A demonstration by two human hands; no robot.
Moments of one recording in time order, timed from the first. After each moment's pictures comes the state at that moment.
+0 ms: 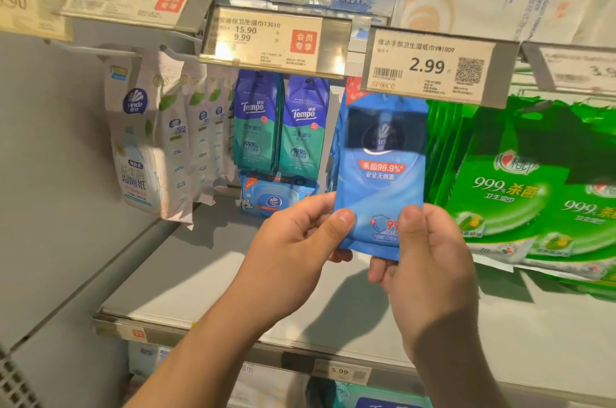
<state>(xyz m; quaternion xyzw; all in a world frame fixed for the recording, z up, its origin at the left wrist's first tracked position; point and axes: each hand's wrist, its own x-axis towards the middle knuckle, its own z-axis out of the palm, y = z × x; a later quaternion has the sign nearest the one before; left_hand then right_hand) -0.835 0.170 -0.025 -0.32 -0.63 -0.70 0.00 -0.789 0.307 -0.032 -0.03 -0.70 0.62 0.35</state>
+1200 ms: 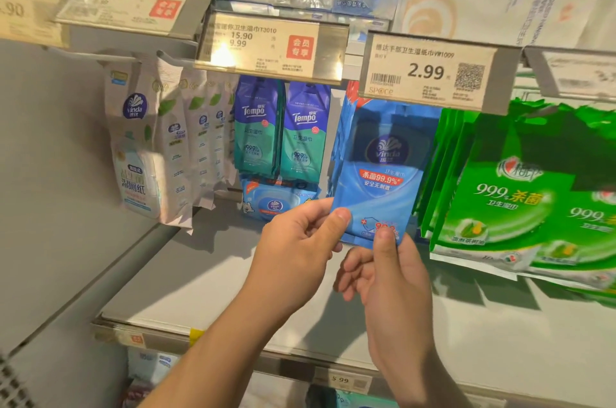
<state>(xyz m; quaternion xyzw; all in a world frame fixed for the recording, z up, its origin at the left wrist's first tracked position) -0.853 0.185 -0.034 -0.23 -0.70 -0.67 0.07 -0.810 0.293 -0.060 -0.04 -0.58 0.76 0.28</state>
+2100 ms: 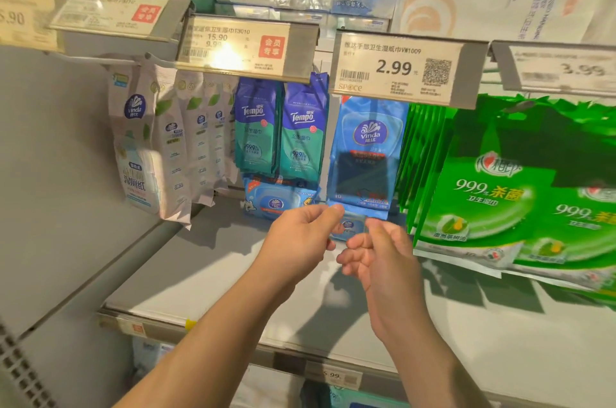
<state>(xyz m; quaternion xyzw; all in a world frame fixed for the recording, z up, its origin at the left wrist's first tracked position) -0.873 0.210 -0.038 -0.10 -0.75 -0.65 -0.02 -0.836 0.326 -0.062 -0.11 -0.56 0.80 0.19</state>
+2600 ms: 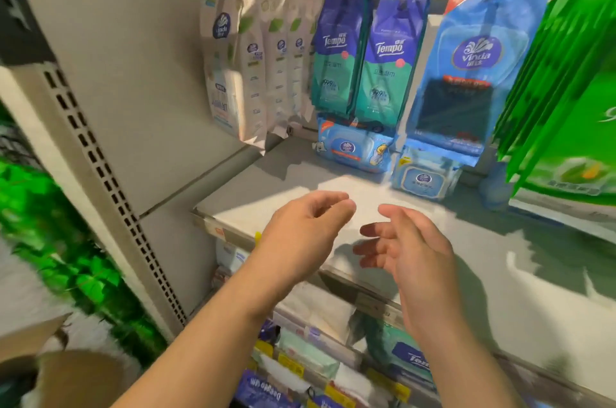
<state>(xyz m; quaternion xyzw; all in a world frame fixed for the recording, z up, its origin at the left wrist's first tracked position) -0.813 0.153 -0.087 0.02 -0.82 -0.58 0.02 -0.806 0.301 -0.106 -0.06 -0.64 0.76 0.06</state>
